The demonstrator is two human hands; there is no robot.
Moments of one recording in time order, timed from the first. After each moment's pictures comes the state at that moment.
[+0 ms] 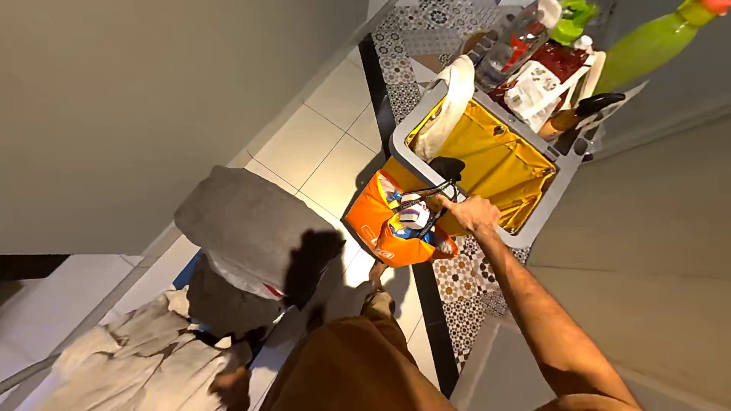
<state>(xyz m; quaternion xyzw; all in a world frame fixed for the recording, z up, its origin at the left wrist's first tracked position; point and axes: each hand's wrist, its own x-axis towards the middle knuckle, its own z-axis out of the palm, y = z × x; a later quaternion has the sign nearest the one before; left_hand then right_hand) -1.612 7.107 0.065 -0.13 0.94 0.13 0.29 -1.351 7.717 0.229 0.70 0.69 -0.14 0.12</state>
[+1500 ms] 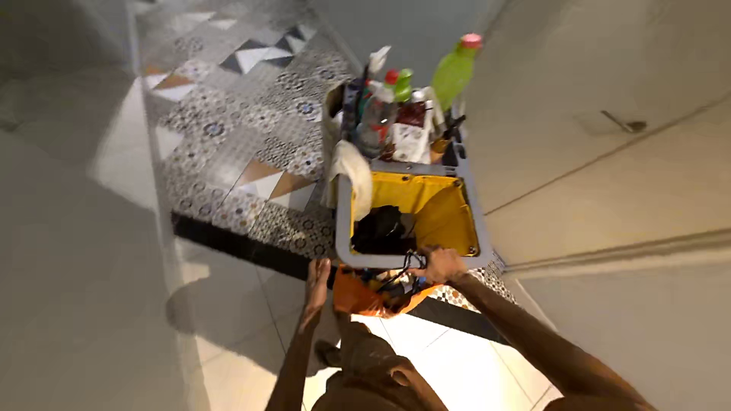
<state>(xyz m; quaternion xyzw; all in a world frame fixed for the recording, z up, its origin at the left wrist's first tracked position) -1.729 8.333 0.173 0.49 0.52 0.25 0.65 -1.400 8.214 0.229 0.80 0.53 -0.24 0.16</state>
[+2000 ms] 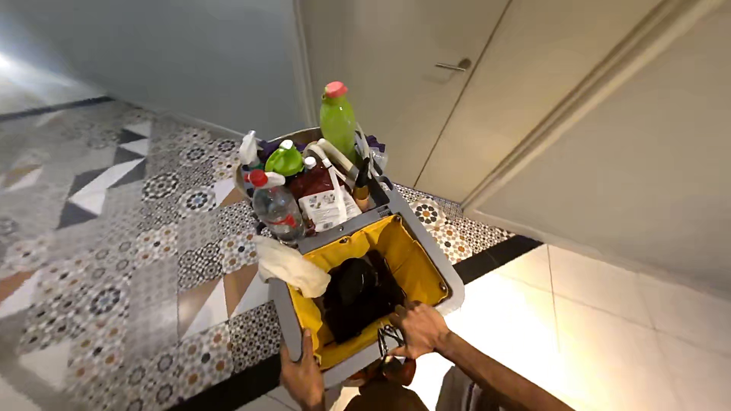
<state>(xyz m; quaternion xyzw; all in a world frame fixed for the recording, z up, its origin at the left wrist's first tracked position) -1.656 8.448 0.186 0.65 0.58 0.23 0.43 -1.478 8.233 0.212 0.83 0.47 -0.29 0.05</state>
